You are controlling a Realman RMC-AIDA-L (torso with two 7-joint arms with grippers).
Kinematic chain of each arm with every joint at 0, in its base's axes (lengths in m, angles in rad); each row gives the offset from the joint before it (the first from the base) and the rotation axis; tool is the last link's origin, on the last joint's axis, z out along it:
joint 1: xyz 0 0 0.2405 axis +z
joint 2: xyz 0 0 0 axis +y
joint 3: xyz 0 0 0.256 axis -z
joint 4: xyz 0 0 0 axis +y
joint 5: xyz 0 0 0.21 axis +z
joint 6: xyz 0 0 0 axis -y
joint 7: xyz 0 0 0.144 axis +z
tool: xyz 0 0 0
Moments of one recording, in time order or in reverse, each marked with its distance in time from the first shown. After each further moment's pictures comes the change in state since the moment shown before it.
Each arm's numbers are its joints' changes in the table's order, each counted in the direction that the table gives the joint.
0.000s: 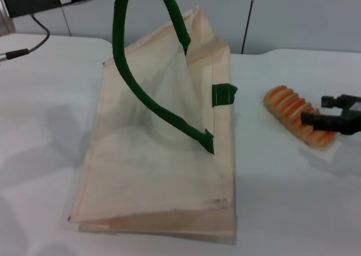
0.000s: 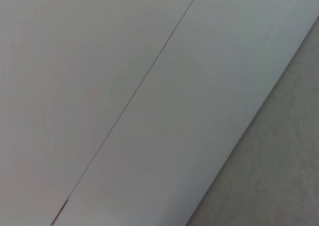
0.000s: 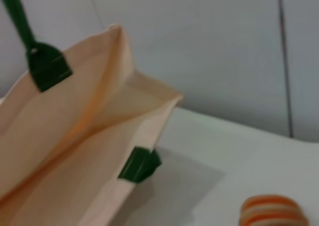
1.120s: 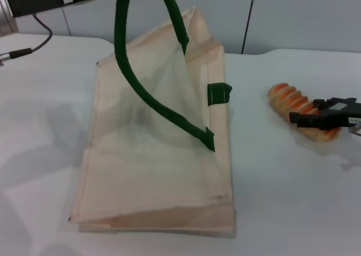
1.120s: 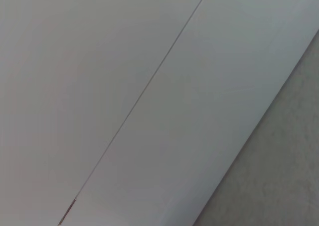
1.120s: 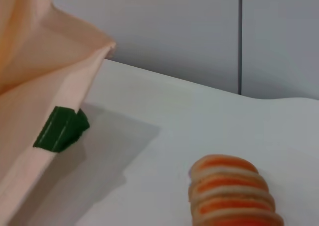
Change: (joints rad) left arm -0.007 -0.015 0.000 -0.022 -0.001 0.015 -0.008; right arm 0.108 0.007 0.046 0.196 -0.086 0.366 0.029
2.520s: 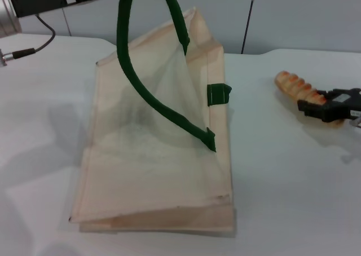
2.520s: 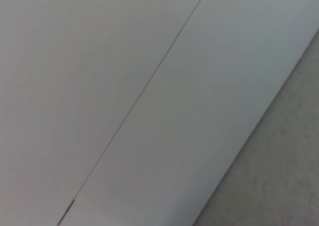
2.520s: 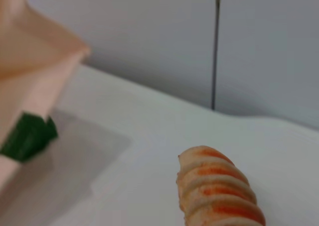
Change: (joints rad) left arm -0.003 -0.003 0.000 0.008 0.000 0.009 0.006; right arm 0.006 0.000 -0.015 0.035 0.072 0.089 -0.134
